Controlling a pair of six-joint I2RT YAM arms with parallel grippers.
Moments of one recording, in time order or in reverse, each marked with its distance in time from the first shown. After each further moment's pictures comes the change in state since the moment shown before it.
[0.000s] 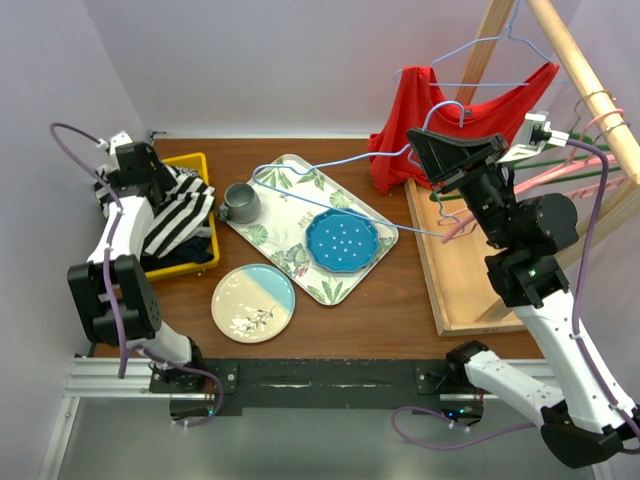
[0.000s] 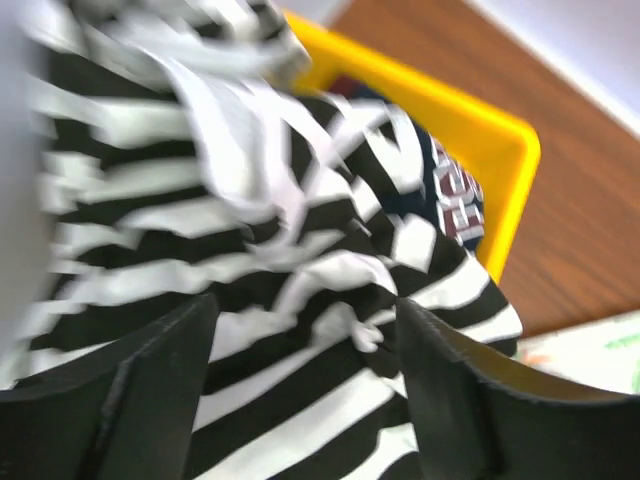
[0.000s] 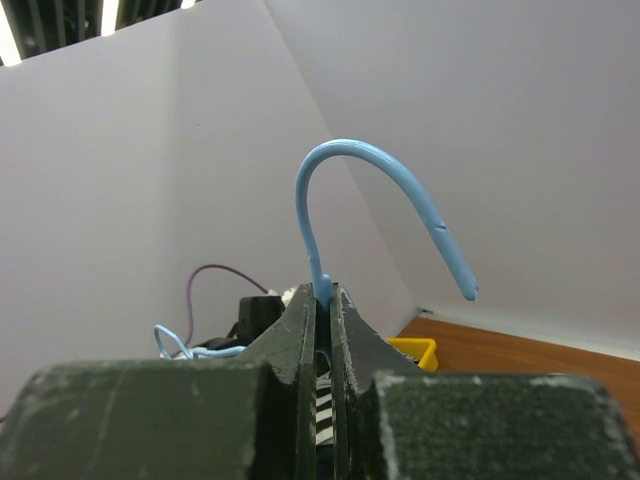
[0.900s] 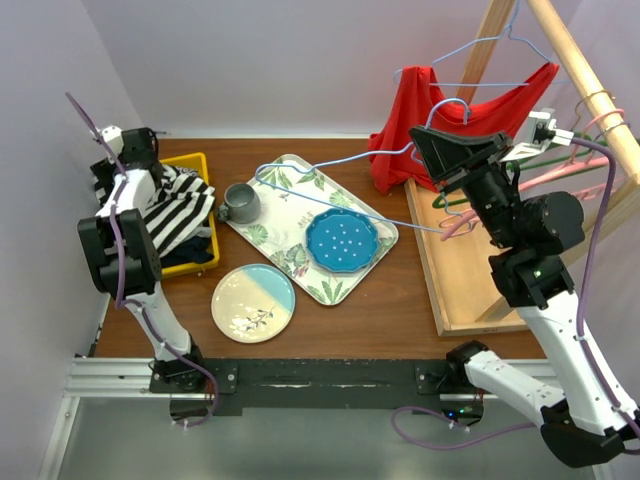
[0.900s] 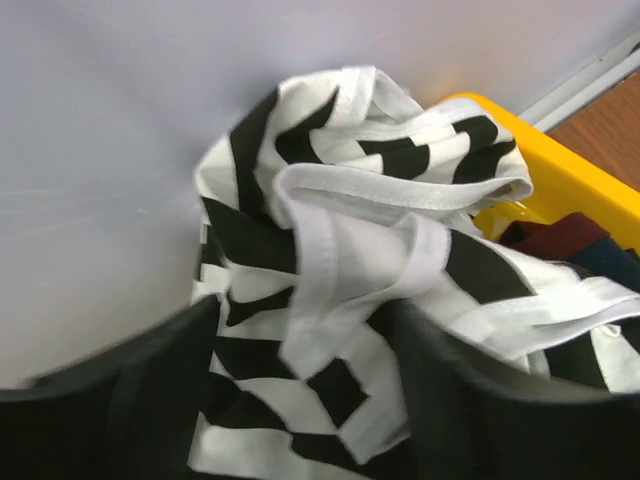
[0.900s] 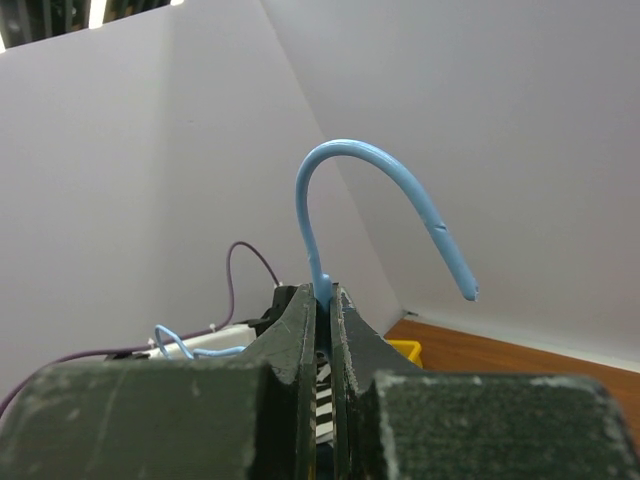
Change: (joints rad) left arm 0.019 0.344 0.288 -0.021 -0.507 0.081; right arm 0.000 0.004 0.038 -0.037 0.000 -0.048
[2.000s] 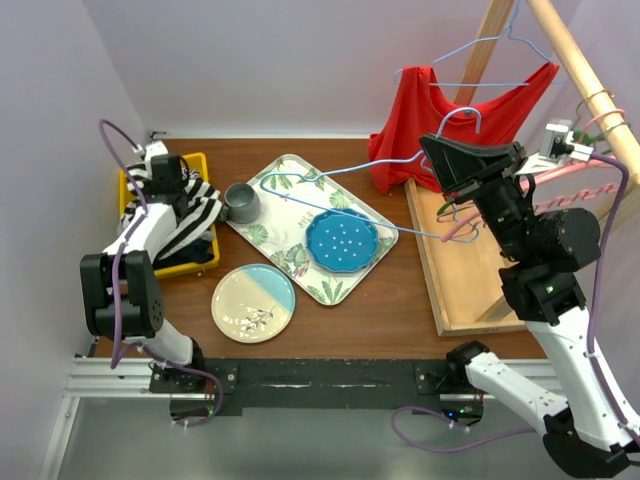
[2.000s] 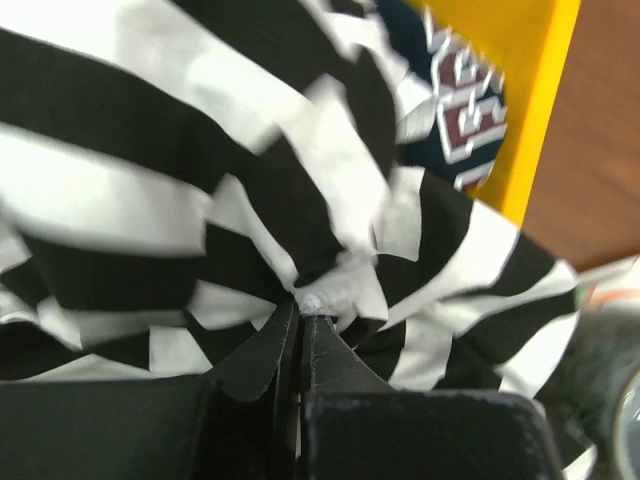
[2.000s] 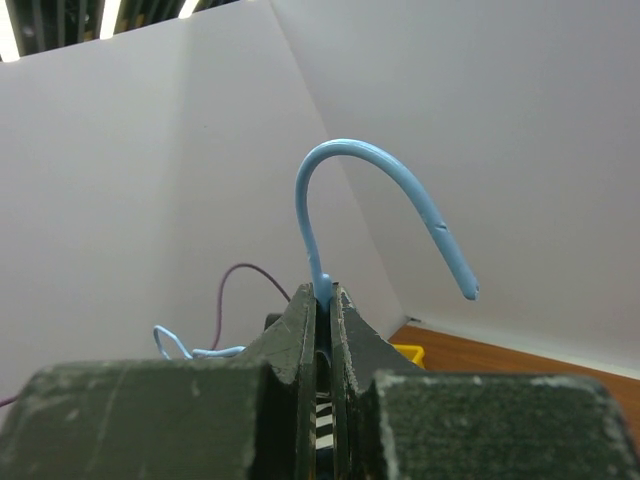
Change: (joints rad) left arm -0.159 -0.331 -0.384 0.121 0.325 0.025; right arm 0.000 -0.063 -0.007 -0.029 0.000 -0.003
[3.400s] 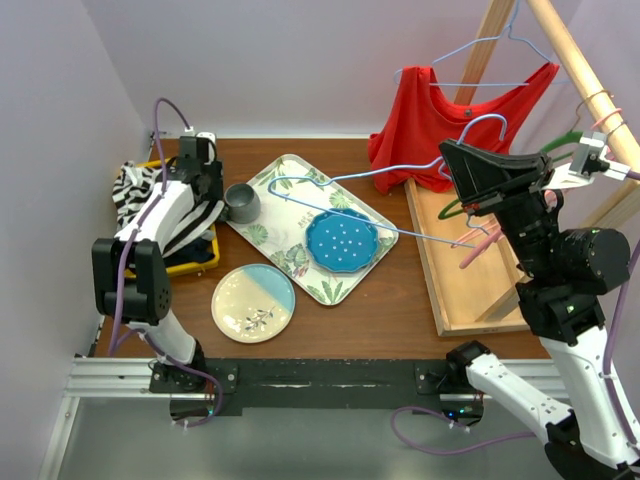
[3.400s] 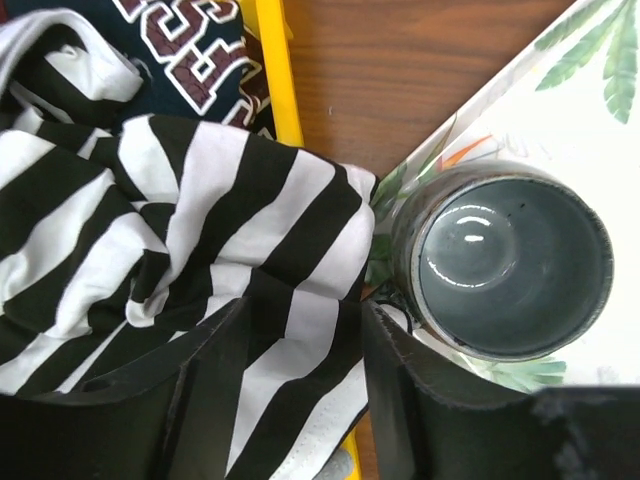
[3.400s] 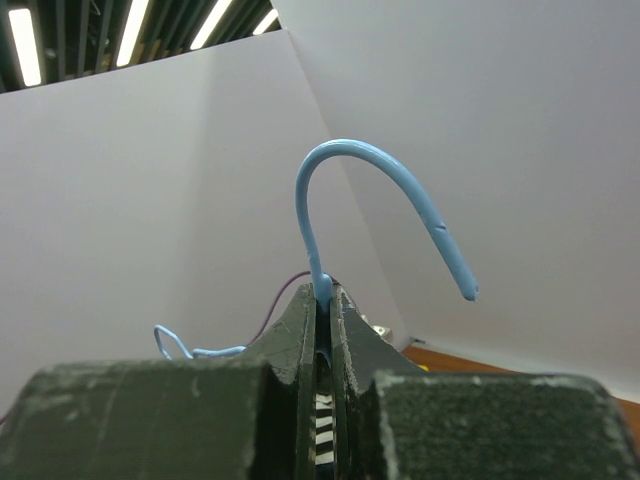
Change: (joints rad) left arm -0.156 0.098 0.222 -0.307 0.216 0.208; right arm 0.000 -0.061 0.033 -0.045 0.009 -0.010
